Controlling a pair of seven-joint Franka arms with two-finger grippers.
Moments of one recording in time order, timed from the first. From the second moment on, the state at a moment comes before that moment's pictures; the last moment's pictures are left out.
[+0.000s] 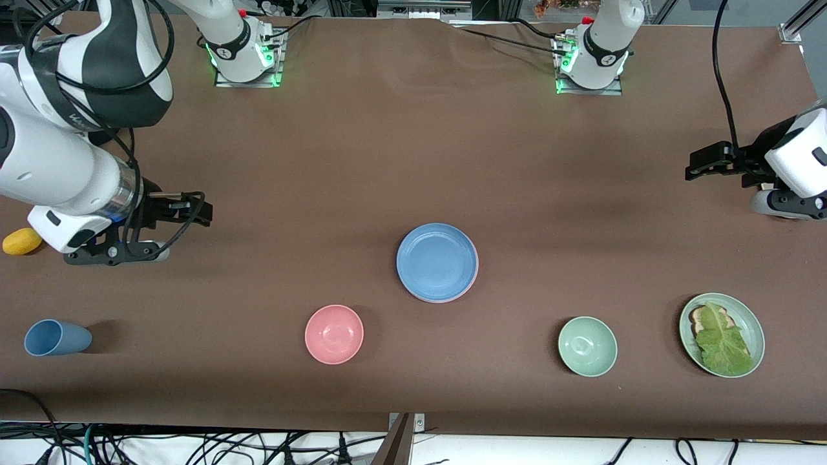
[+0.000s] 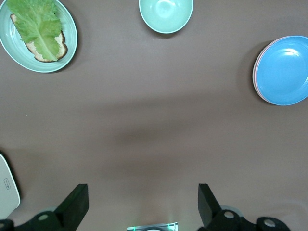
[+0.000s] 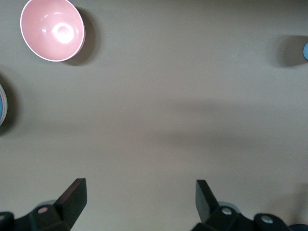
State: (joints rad) left arm -0.09 0.26 0.08 -1.24 -0.07 1.32 0.07; right arm 0.26 0.41 -0.08 -1.22 0.01 1.53 0.11
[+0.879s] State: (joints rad) left arm -0.09 0.27 0.08 -1.24 -0.07 1.32 0.07; right arm 0.19 0.11 -0.09 -1.39 0.01 1.49 0.01
